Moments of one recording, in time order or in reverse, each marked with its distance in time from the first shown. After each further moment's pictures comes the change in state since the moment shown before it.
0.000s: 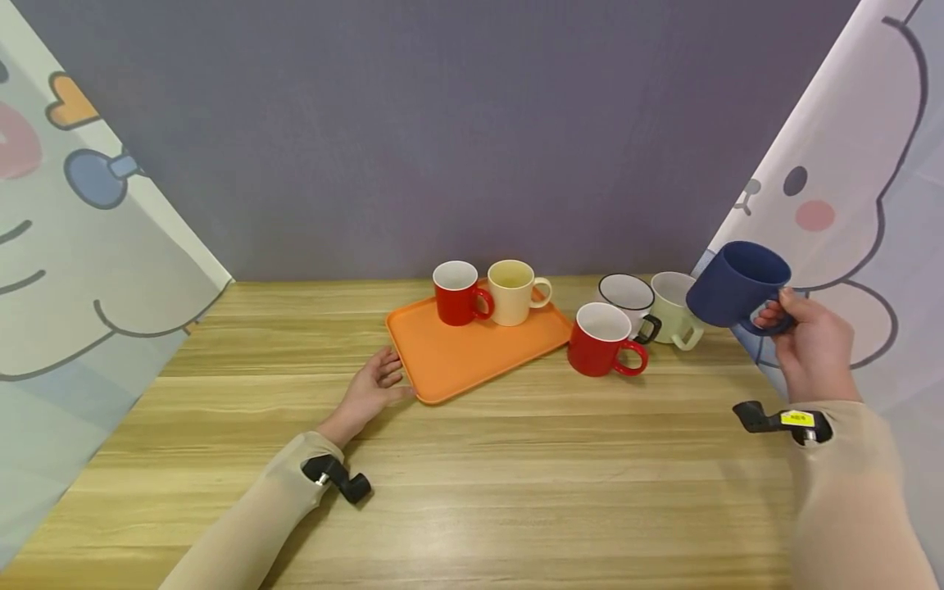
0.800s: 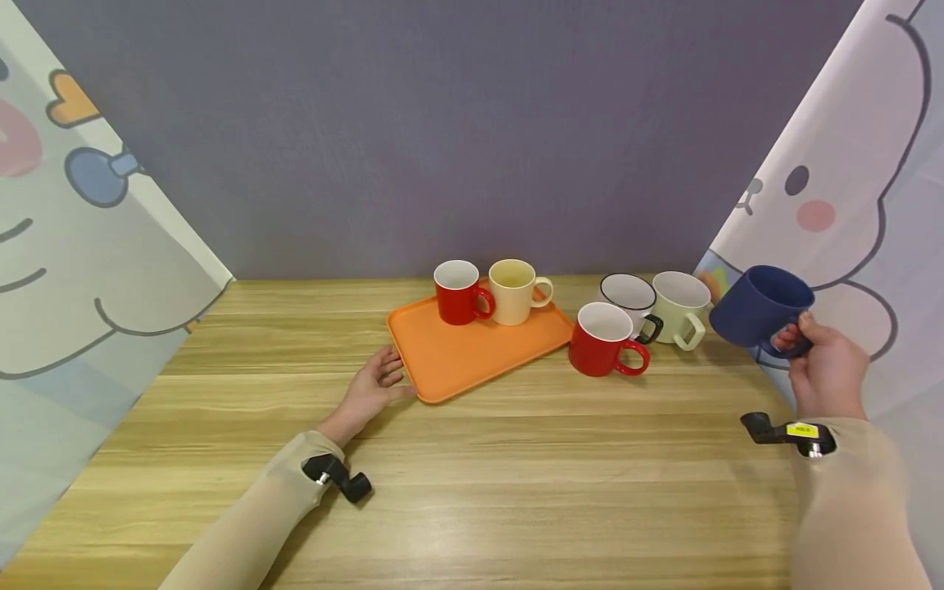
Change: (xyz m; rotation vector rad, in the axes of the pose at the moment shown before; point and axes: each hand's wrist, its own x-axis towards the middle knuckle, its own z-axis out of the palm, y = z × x) left_hand 0.000 0.001 -0.001 -0.018 -0.015 -0.004; right_hand -0.003 -0.002 -0.036 0.012 0.187 -0.024
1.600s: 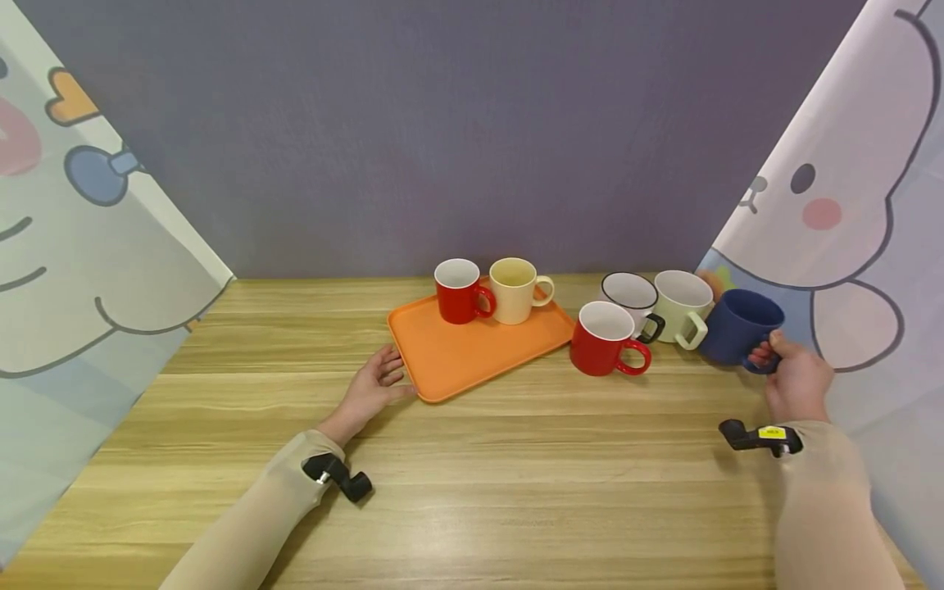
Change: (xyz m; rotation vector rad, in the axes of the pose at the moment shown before) left_hand 0.001 -0.003 0.001 -0.017 -0.011 0.018; right_hand 0.004 0.026 -0.019 -0.032 0.029 0.095
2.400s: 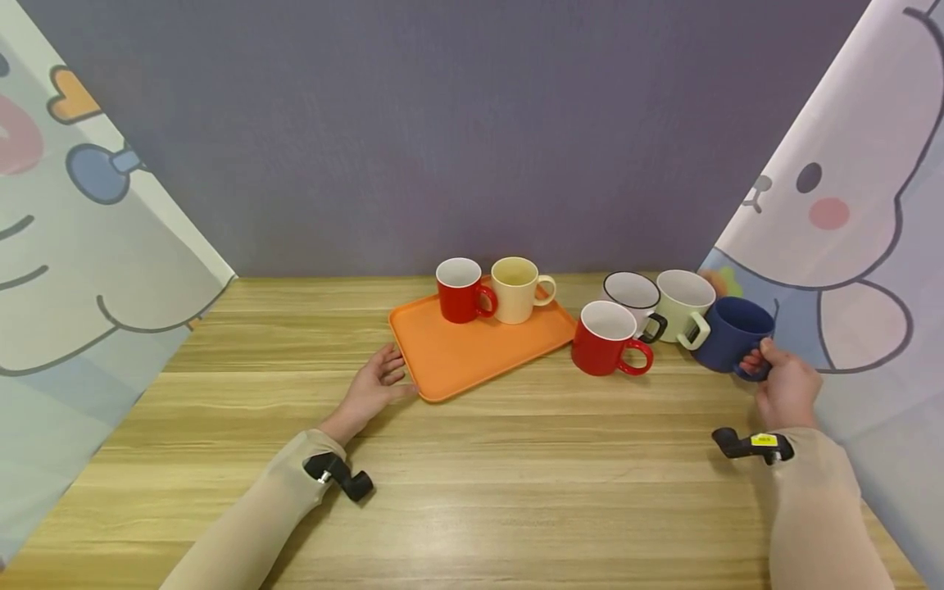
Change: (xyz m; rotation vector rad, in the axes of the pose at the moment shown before) left_hand -0.001 0.000 0.000 0.004 0.001 0.000; right_hand 0.000 0.016 -0.006 -0.069 0.064 -0.053
